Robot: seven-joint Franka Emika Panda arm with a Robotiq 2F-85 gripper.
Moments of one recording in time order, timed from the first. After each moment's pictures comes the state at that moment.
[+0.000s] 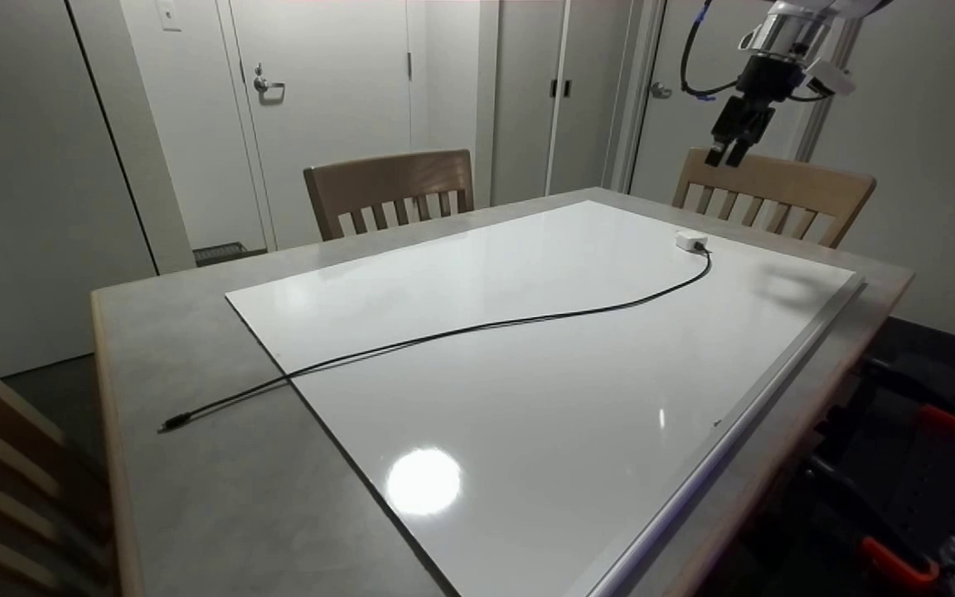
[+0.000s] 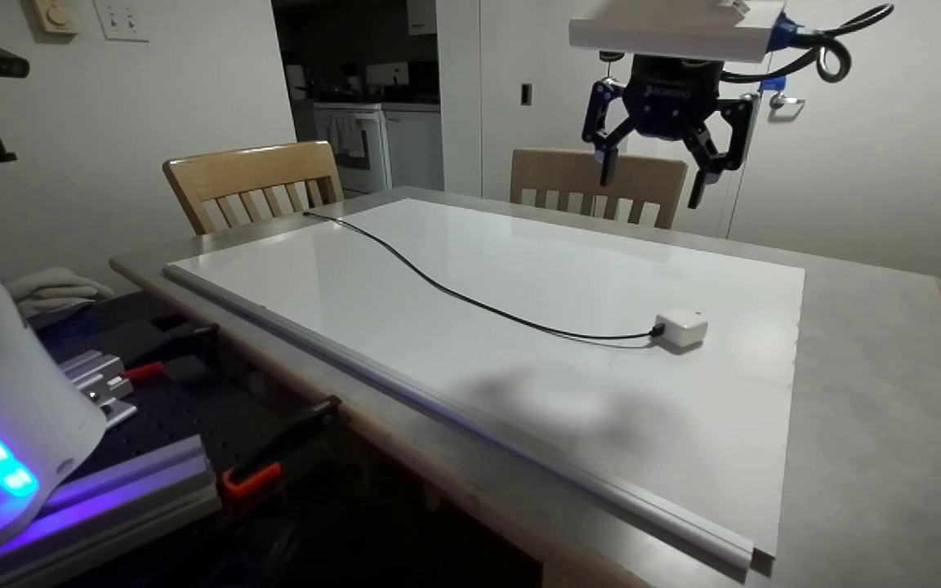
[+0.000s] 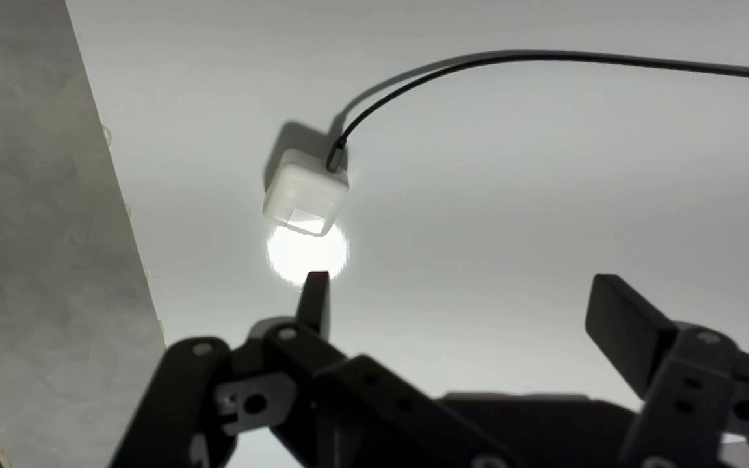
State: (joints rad) arm -0.33 0.24 -0.27 -2.14 0.38 2.44 -0.91
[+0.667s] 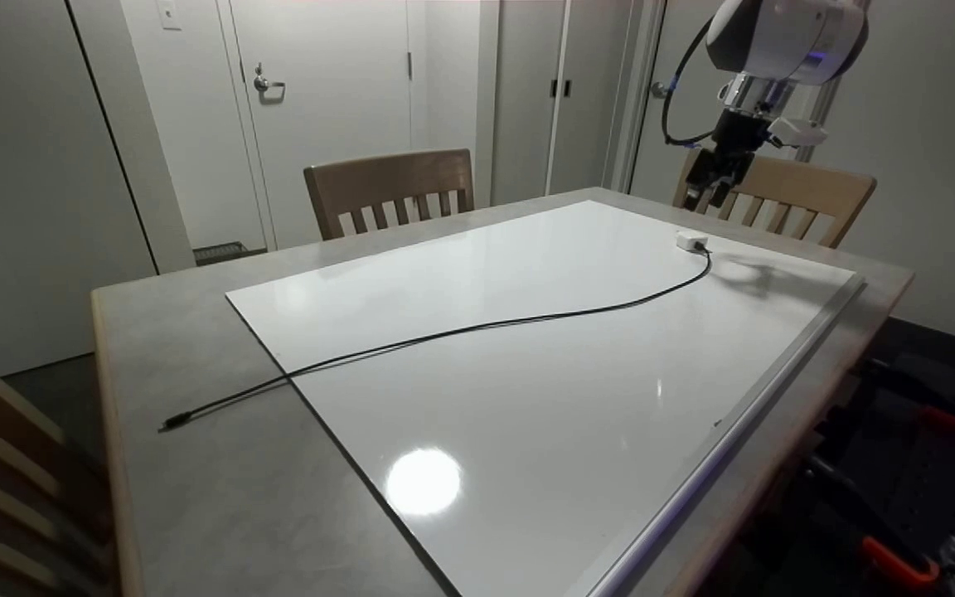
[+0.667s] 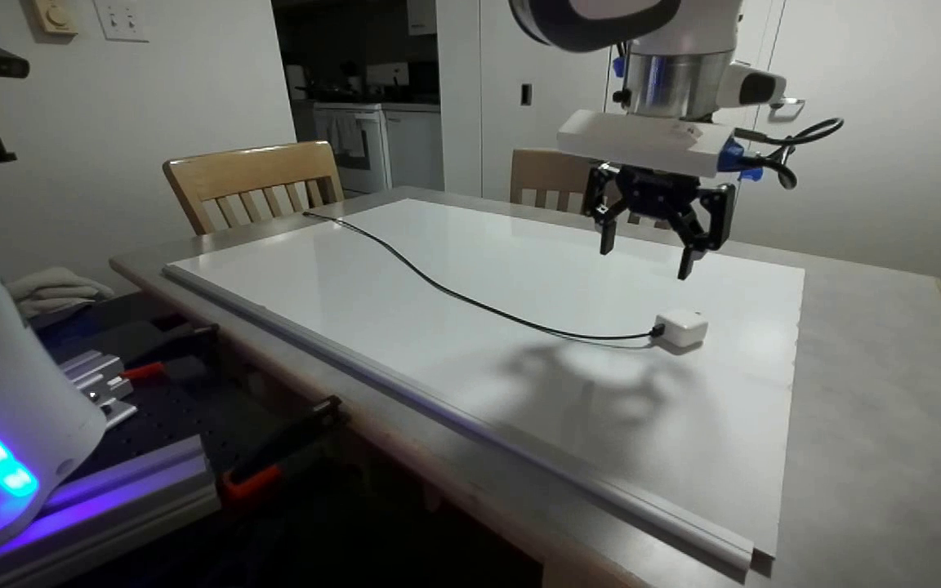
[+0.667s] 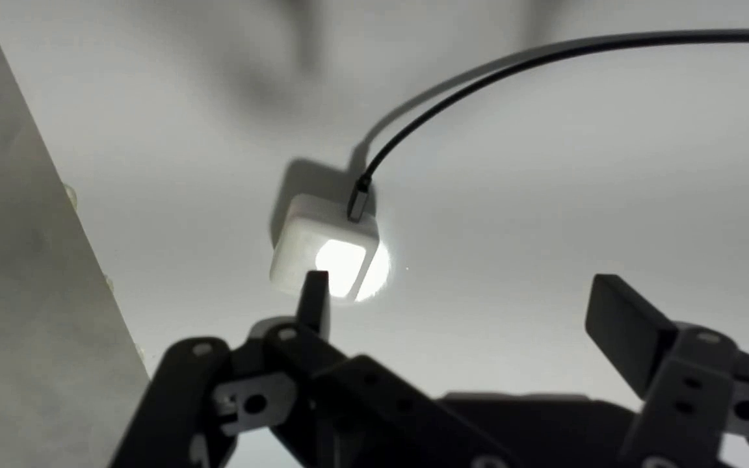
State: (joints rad) arm -0.36 0.41 -0.19 -2.14 0.40 2.64 -0.82
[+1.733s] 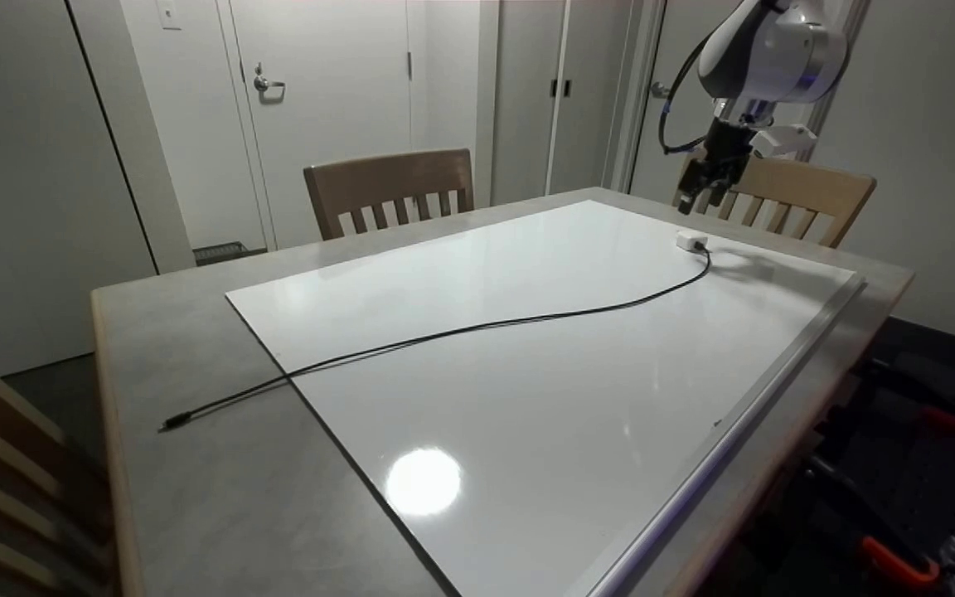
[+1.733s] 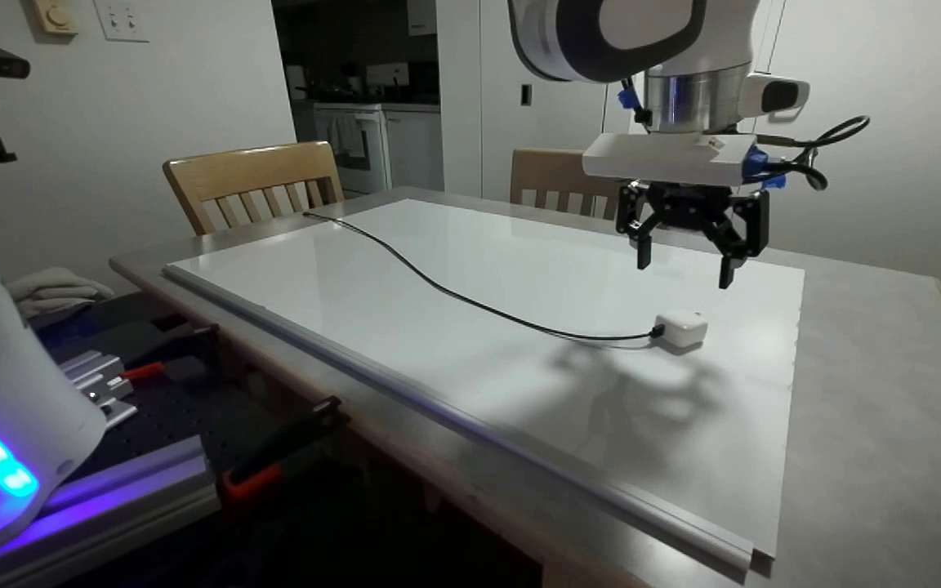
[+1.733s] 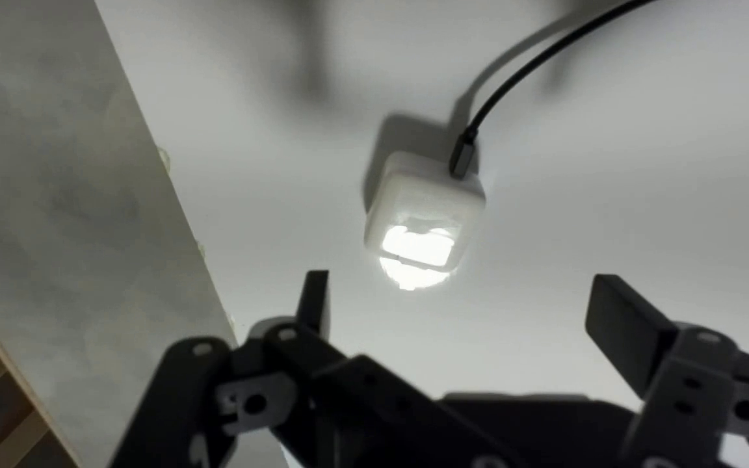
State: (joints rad) arm -0.41 0.50 -0.16 -2.06 0.23 2.76 -0.62
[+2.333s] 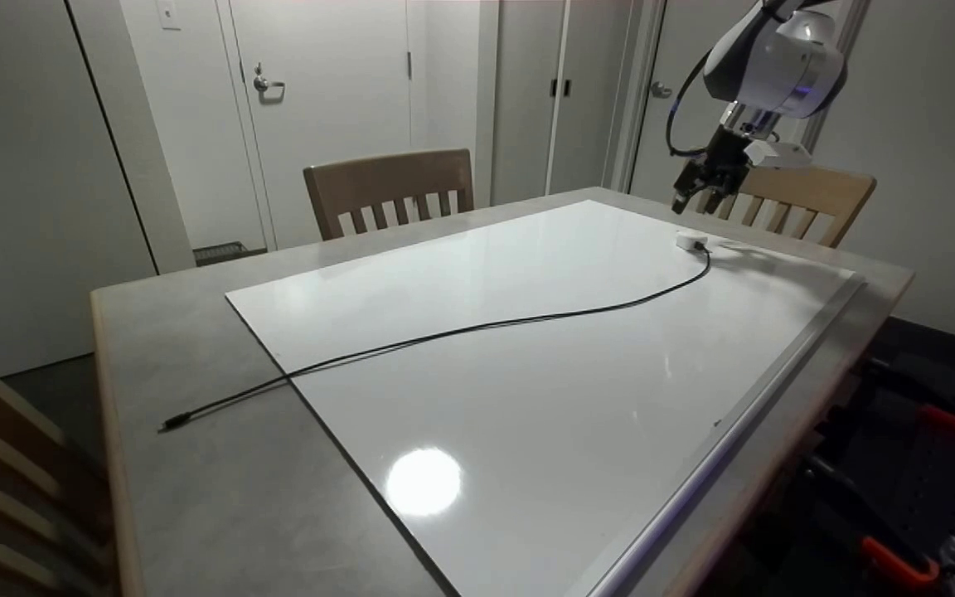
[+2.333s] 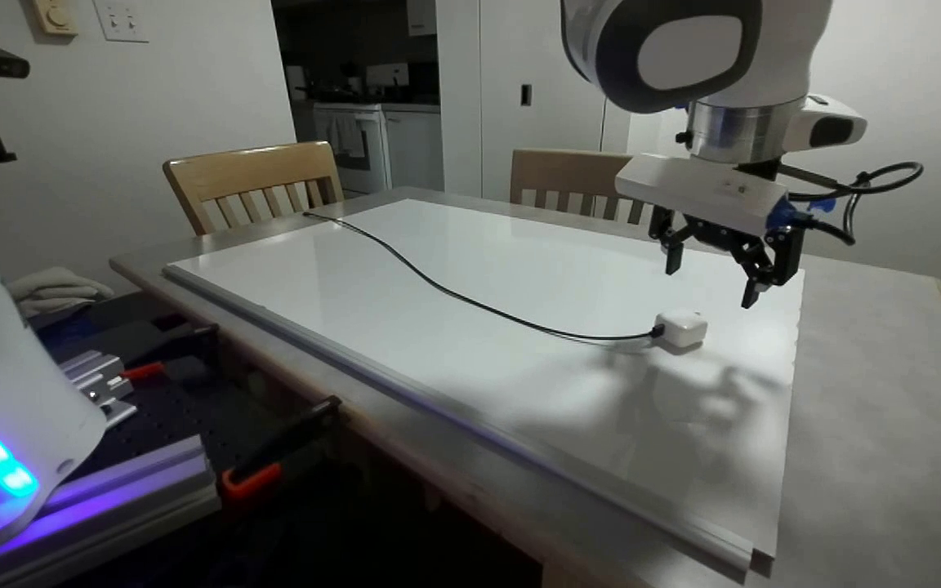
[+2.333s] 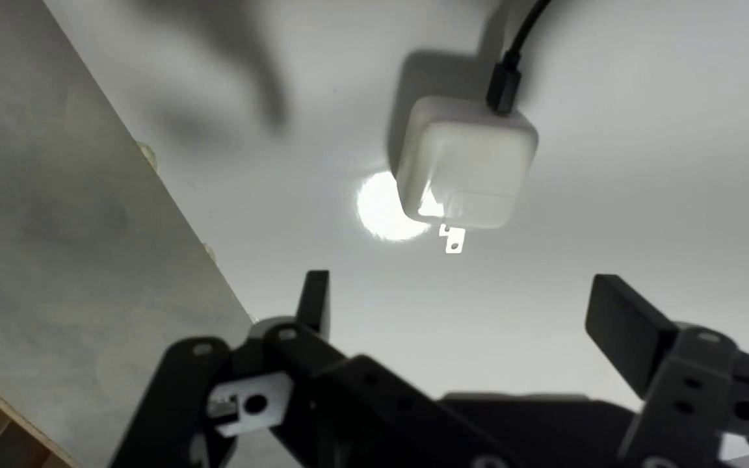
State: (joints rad) arm -0.67 0.59 0.07 -1.96 0.33 2.76 -0.65
